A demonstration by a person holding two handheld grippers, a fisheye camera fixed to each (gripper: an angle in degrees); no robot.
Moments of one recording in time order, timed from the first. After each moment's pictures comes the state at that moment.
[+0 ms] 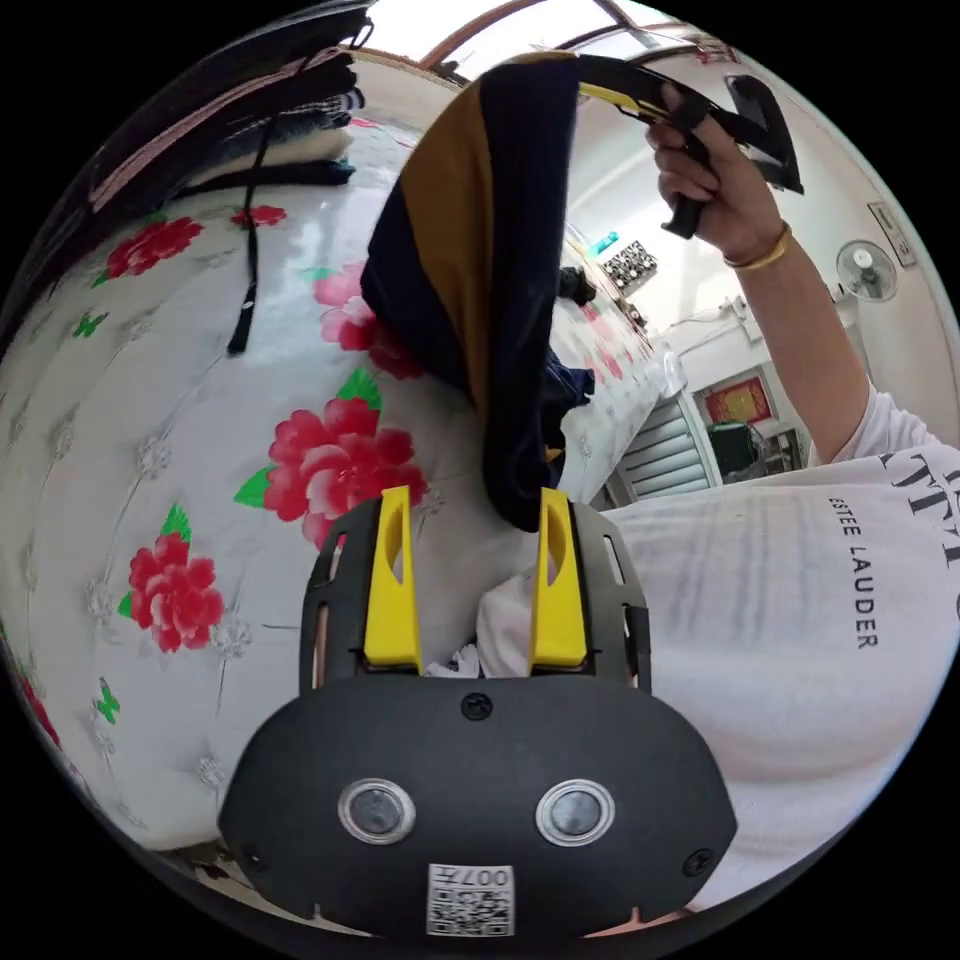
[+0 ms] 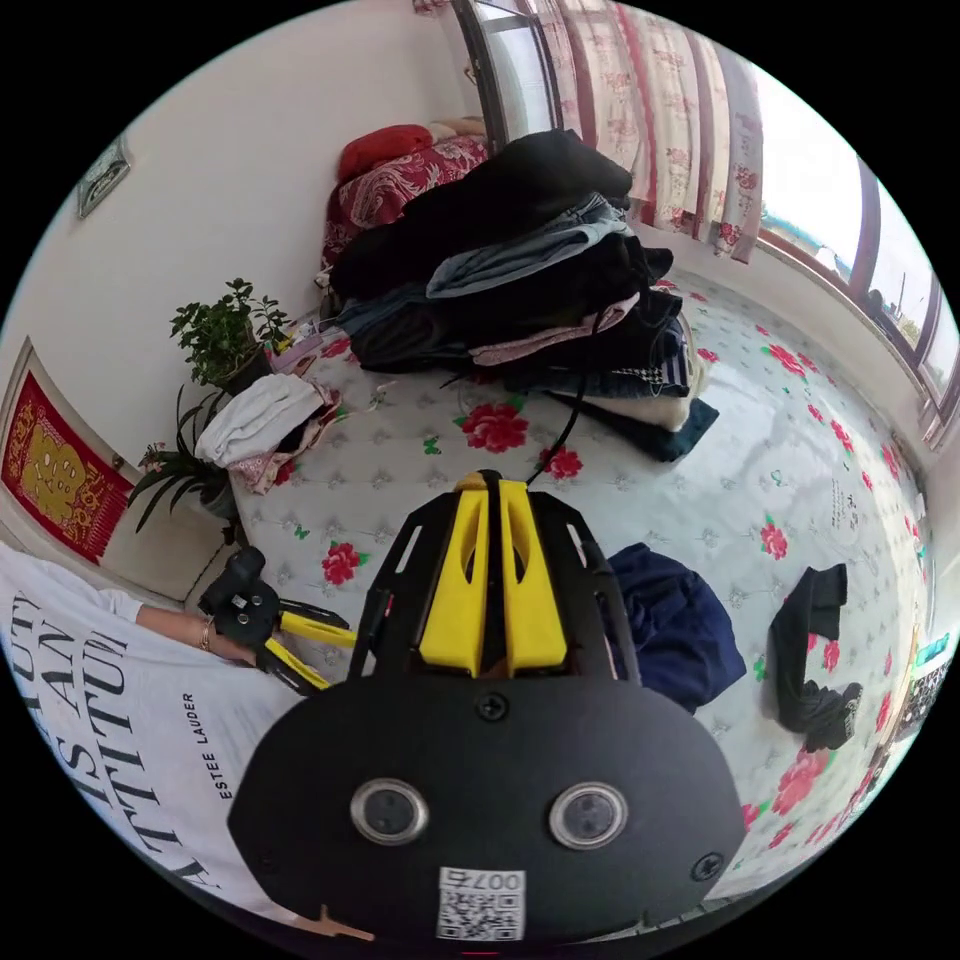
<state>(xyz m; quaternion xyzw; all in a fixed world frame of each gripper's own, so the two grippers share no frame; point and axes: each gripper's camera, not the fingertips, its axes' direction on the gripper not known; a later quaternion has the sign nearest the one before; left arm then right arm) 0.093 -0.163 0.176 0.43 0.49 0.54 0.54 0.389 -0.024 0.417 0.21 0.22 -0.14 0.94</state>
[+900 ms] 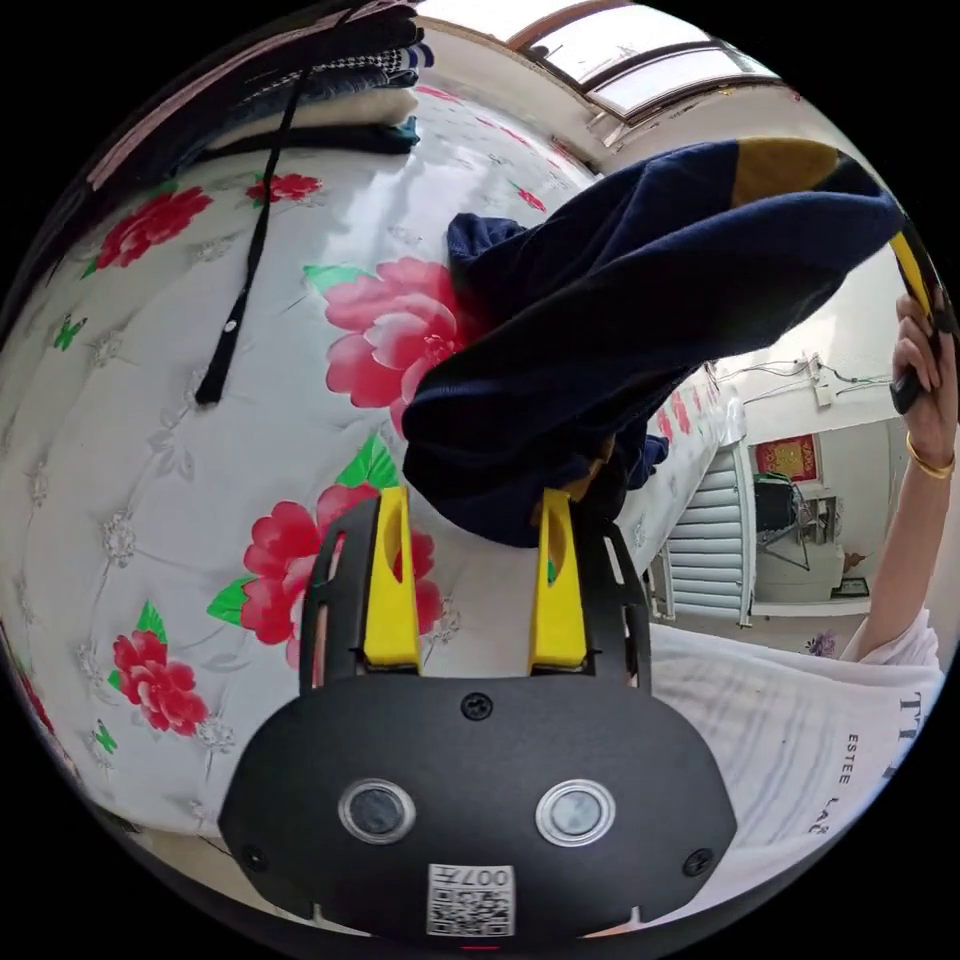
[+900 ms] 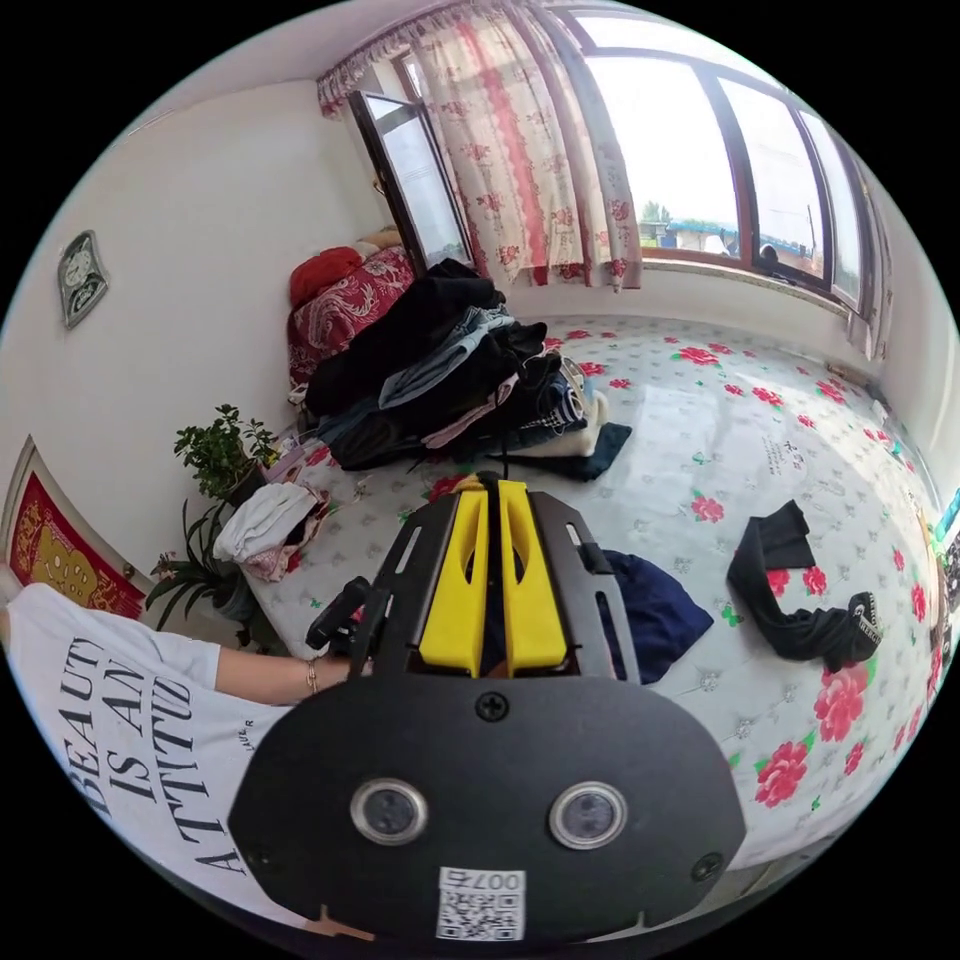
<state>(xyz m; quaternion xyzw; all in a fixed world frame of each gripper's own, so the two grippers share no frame) 0.197 -0.109 0.102 0.40 0.52 0.45 0.61 0.350 0.120 0.239 0.36 0.19 -0.06 0.91</state>
